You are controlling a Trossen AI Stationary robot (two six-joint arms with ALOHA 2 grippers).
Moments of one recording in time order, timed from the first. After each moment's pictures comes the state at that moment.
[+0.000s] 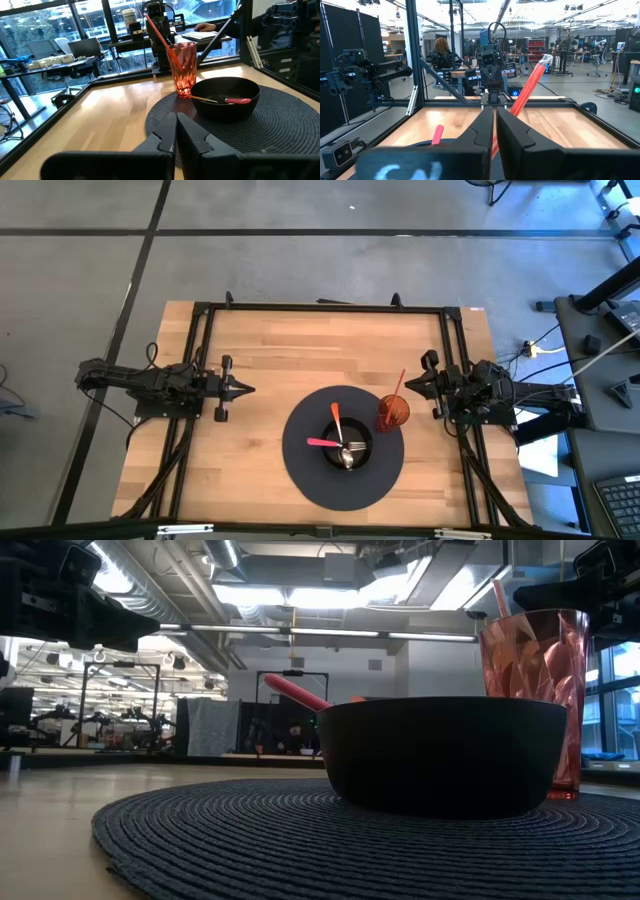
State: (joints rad) left arm -0.11 0.08 0.01 0.03 -0.14 0.15; right arm -0.07 0.05 0.01 0.19 -0.13 0.05
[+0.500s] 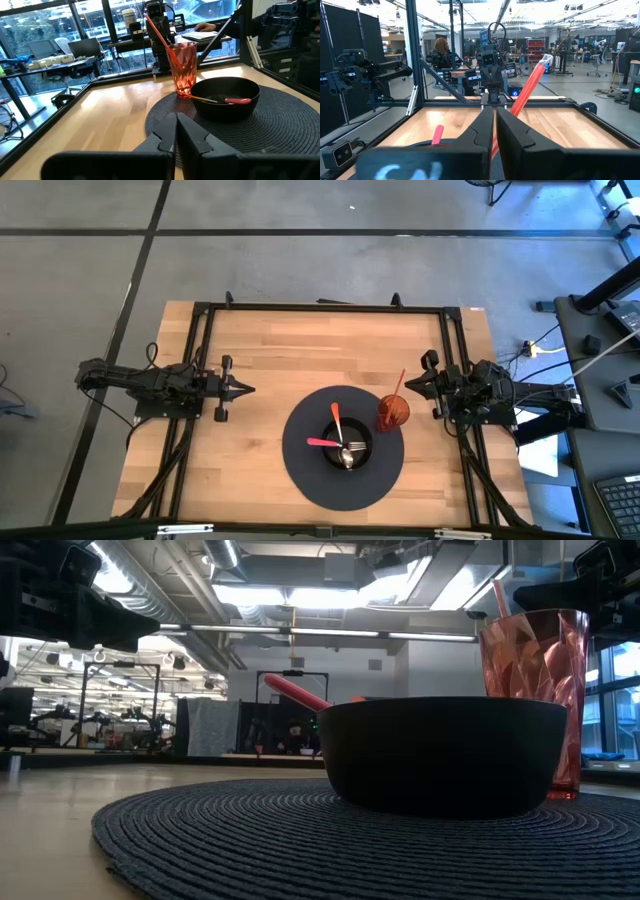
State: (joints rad) left arm -0.11 0.08 0.01 0.03 -0.14 0.15; right arm -0.07 0.05 0.01 0.19 -0.13 0.04
